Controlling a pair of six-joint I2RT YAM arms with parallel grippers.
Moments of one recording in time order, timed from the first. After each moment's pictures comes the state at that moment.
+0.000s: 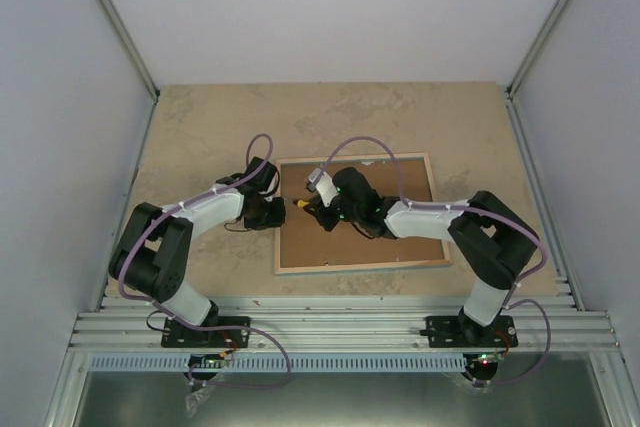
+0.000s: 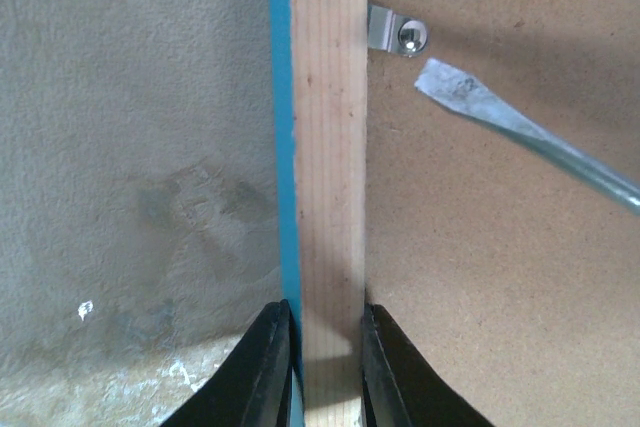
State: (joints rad) left arm -0.42 1.57 0.82 -0.50 0.17 -0.50; right arm 0.86 1.76 0.91 0.24 -0.19 0.03
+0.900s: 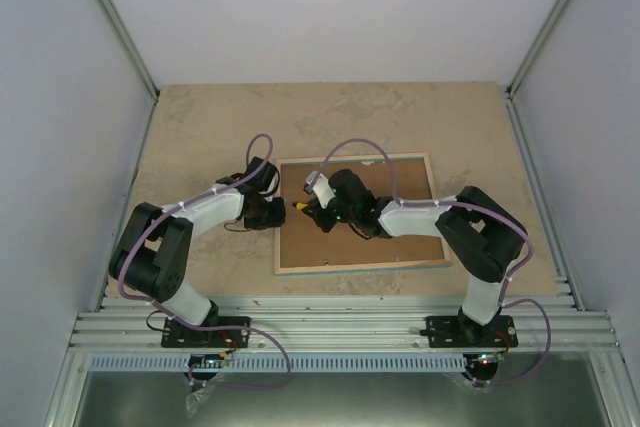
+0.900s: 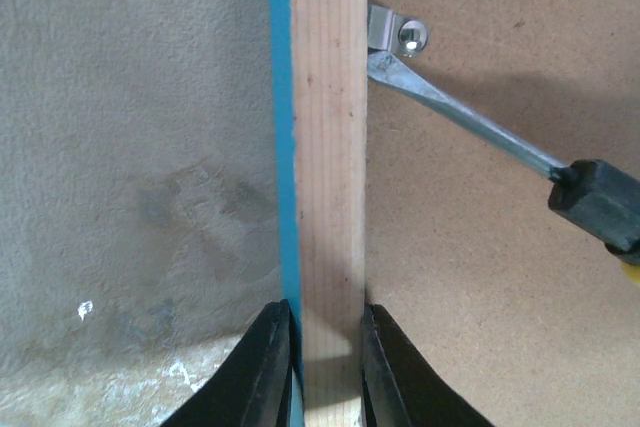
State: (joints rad) left arm -0.42 1.57 0.82 -0.50 0.17 -0.50; right arm 0.86 1.83 0.93 0.26 -0.18 0.02
